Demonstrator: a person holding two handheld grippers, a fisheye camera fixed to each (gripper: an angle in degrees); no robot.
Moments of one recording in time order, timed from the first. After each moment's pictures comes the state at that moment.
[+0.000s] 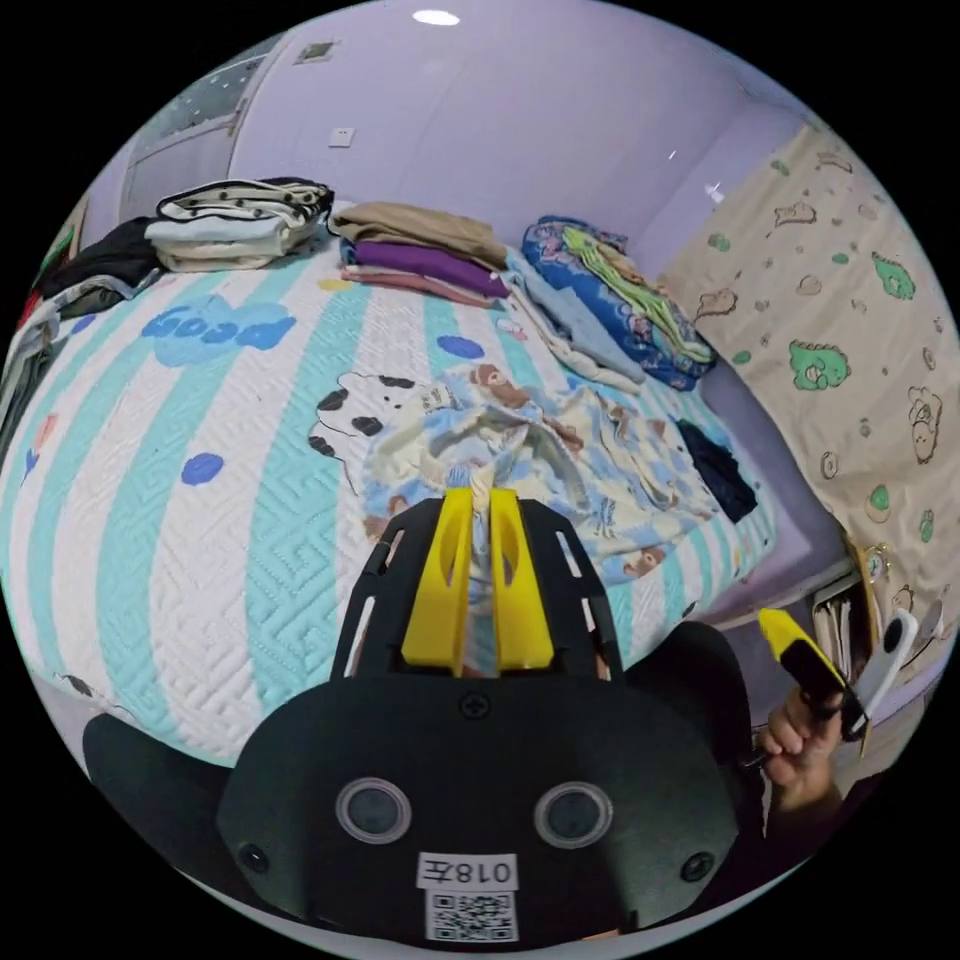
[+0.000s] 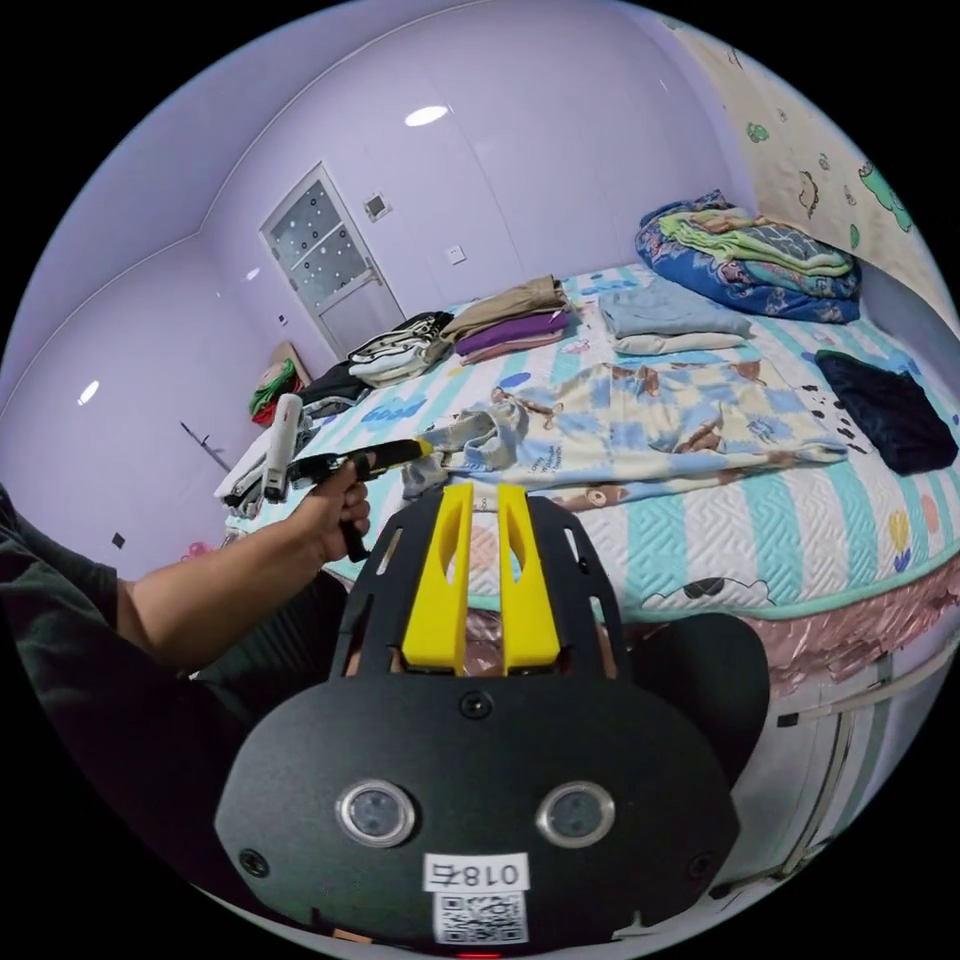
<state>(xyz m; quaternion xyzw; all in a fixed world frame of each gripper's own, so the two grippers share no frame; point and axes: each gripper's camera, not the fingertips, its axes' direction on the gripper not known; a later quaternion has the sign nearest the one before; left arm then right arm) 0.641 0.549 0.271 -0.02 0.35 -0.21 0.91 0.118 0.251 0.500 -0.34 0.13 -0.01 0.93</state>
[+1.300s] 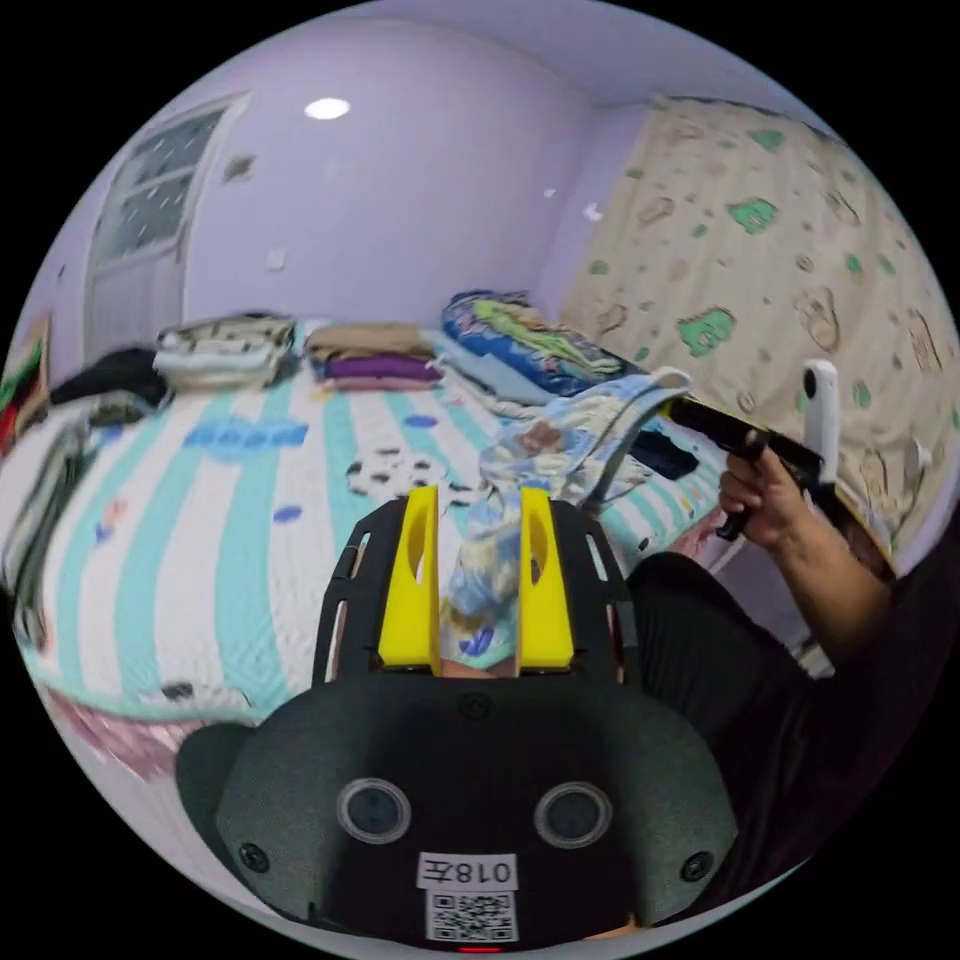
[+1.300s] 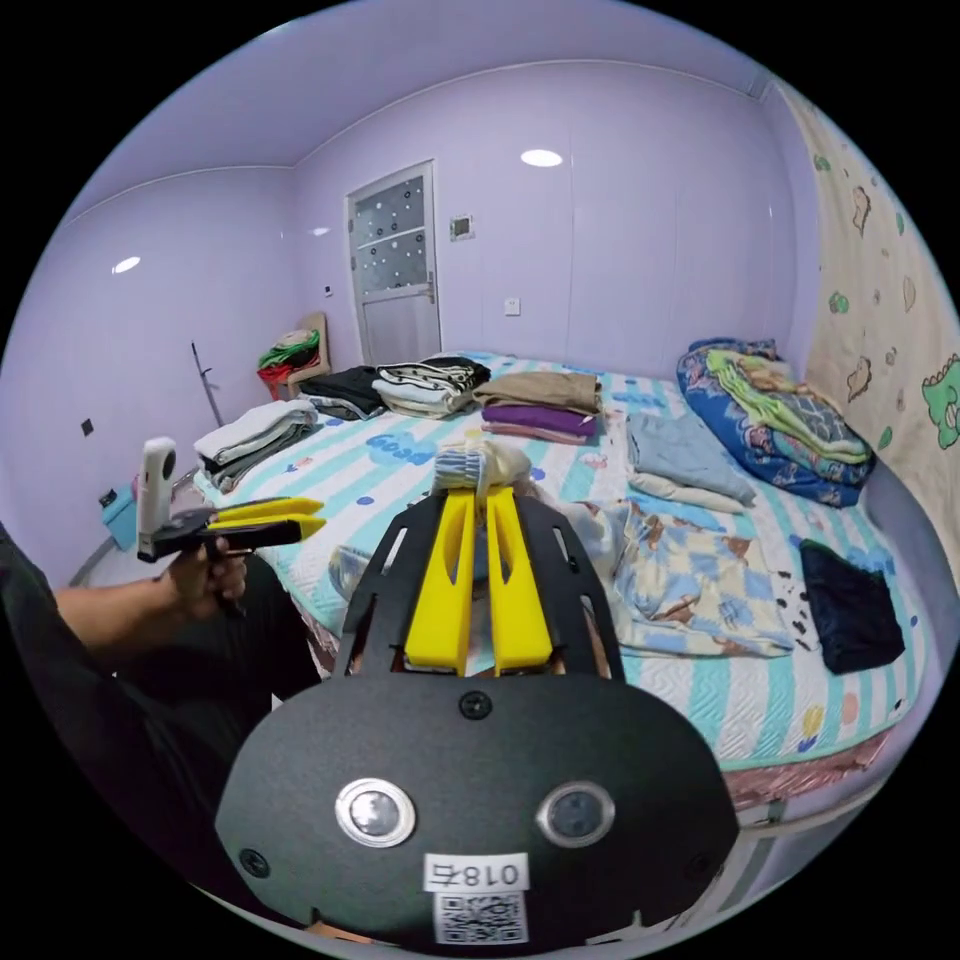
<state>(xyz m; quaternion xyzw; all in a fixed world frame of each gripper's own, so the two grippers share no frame) 0.523 0.694 0.022 0.16 0.35 -0.09 0.92 0.066 0.451 0.481 -0.29 0.12 -0.20 0.93</state>
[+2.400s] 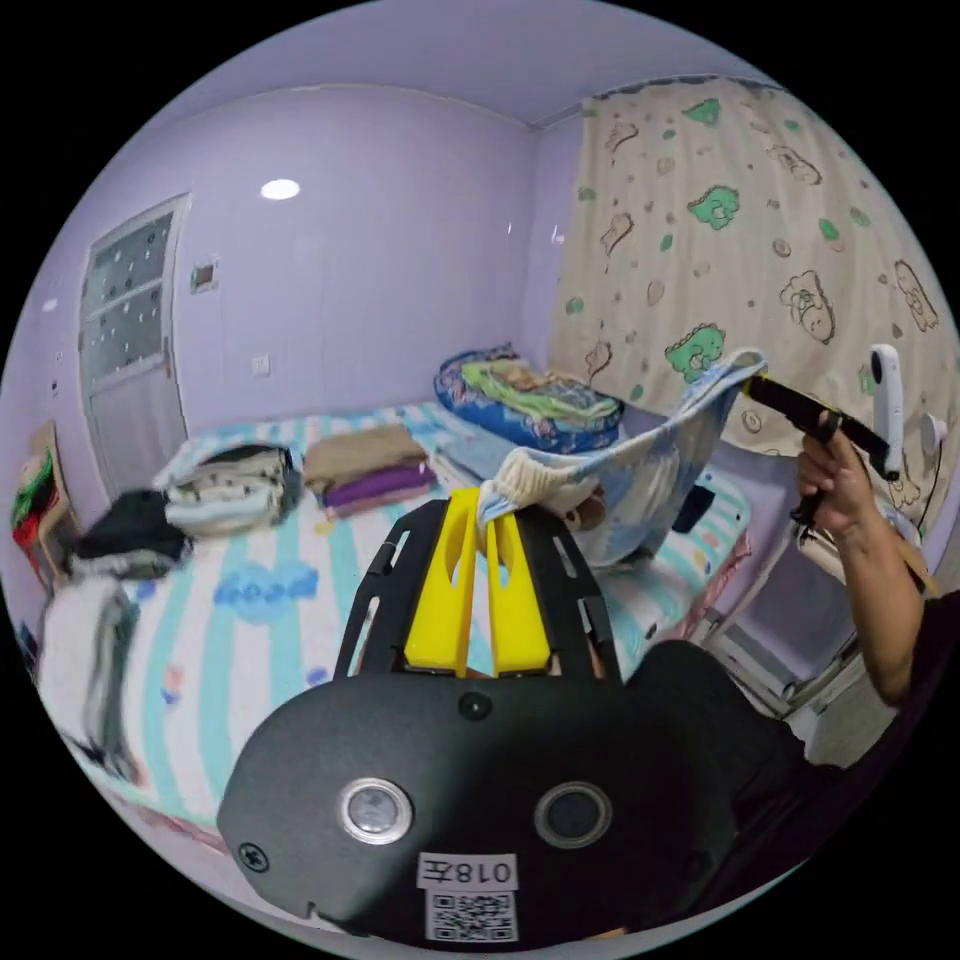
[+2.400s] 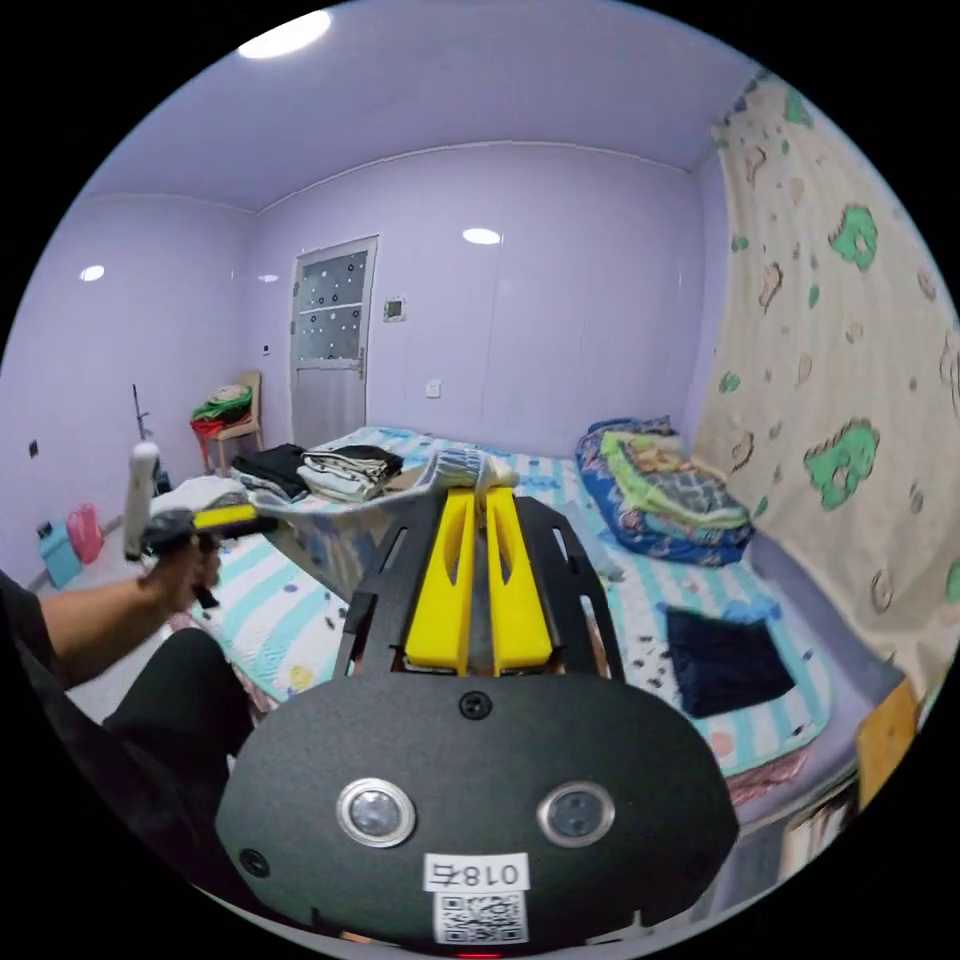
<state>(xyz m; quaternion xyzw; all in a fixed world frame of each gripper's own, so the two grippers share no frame) 0.417 0.705 -0.369 0.23 0.27 -0.05 0.93 -0.115 0.663 0.225 -0.17 0.22 -0.25 0.93</state>
